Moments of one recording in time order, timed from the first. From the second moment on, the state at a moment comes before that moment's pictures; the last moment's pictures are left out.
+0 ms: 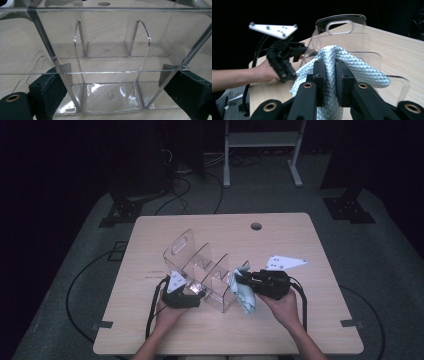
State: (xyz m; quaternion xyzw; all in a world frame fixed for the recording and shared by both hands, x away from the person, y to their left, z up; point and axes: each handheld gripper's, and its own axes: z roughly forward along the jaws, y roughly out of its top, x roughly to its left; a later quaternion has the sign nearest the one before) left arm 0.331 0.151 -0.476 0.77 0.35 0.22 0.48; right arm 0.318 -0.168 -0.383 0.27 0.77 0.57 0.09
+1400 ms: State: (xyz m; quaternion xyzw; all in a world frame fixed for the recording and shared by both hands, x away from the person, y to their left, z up) left arm 0.331 0.153 -0.476 0.77 0.36 0.23 0.48; right arm 0.367 -0.196 -0.395 0.36 0.75 0.54 0.13
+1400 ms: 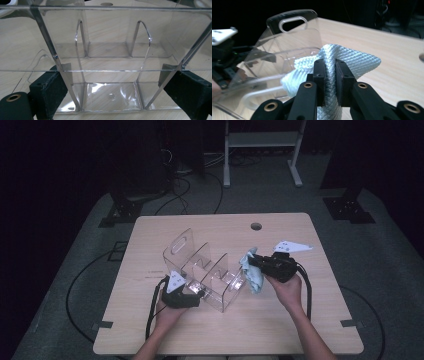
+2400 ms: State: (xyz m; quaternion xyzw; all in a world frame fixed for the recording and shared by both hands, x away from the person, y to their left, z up) left arm 0.331 0.151 -0.476 0.77 0.36 0.23 0.48; right arm 0.377 -0.208 -0.476 0.42 0.76 0.48 0.06
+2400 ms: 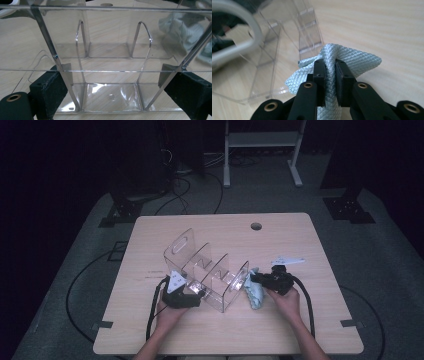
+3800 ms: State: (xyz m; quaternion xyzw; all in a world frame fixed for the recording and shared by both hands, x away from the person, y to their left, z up) left arm 0.335 0.149 -0.476 0.76 0.36 0.23 0.48; right arm 0.332 -0.172 -0.453 0.33 0.80 0.49 0.10
